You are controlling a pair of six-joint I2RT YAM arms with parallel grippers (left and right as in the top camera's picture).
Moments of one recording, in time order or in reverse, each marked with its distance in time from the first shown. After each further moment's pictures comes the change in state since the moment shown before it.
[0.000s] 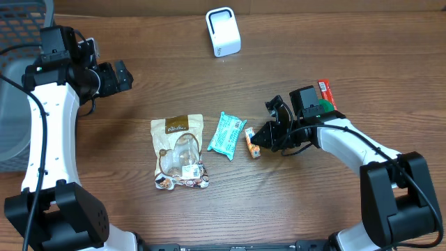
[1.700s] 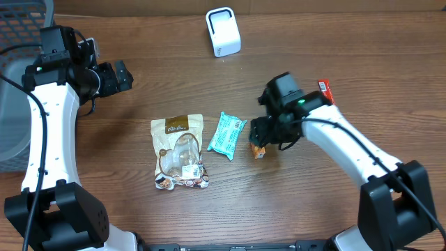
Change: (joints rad) left arm 0.000 0.000 0.000 0.000 0.000 0.000; right arm 0.180 -0.018 0.271 -0.418 0.503 0.024
